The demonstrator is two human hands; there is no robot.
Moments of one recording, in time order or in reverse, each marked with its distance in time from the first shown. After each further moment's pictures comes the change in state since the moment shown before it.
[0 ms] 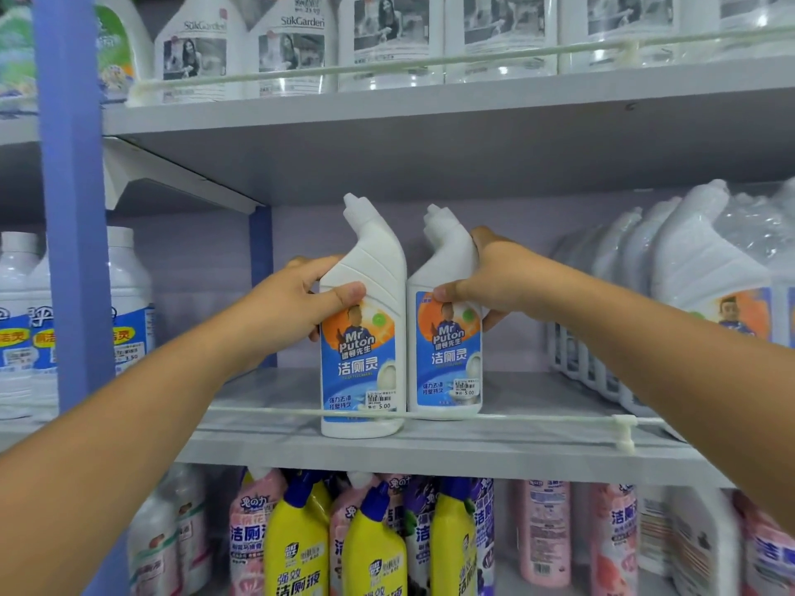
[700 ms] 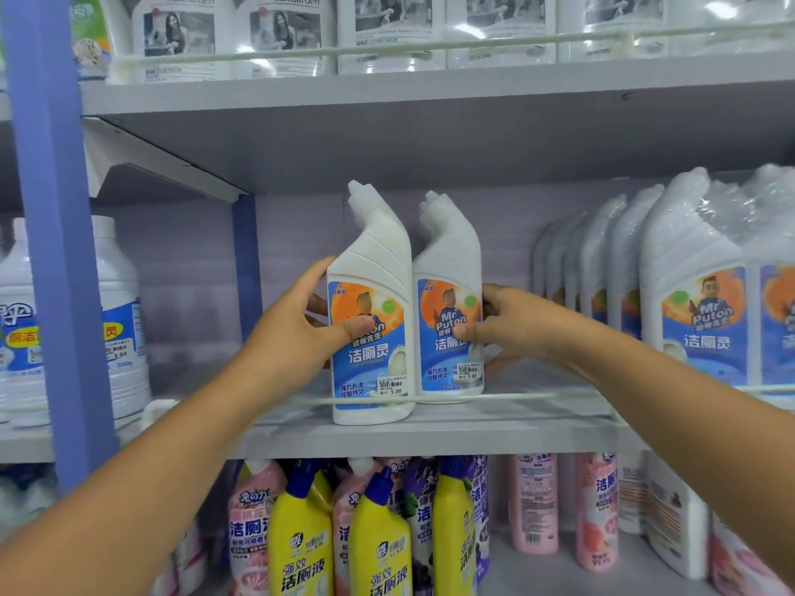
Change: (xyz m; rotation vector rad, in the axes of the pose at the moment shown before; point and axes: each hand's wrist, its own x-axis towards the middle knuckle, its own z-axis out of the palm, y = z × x) left_hand -0.029 -0.022 0.022 -0.213 0.101 -0.116; right_hand -0.026 0.054 0.027 0.080 -0.096 0.083
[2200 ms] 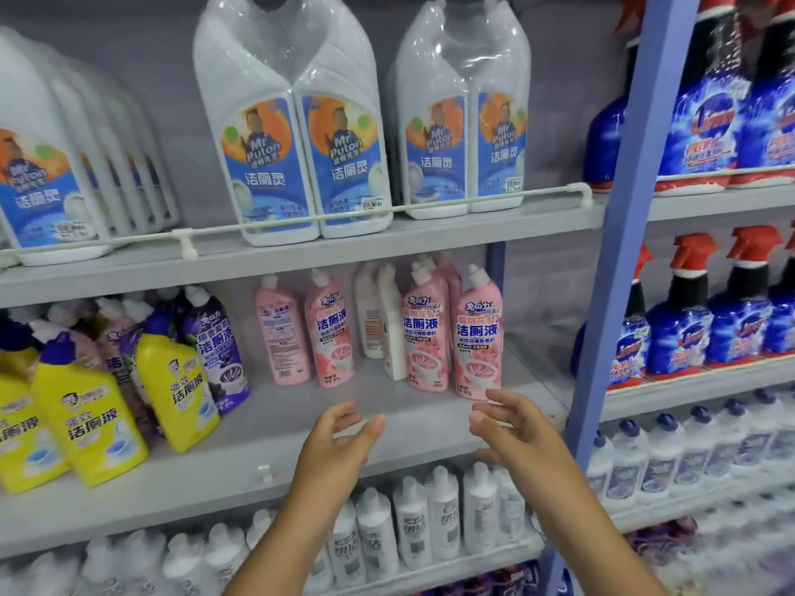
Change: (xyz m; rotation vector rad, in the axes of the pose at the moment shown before) left_hand -0.264 0.007 0.448 -0.269 -0.211 -0.594; right_hand -0.367 0.348 -0.125 0.600 0.419 0.444
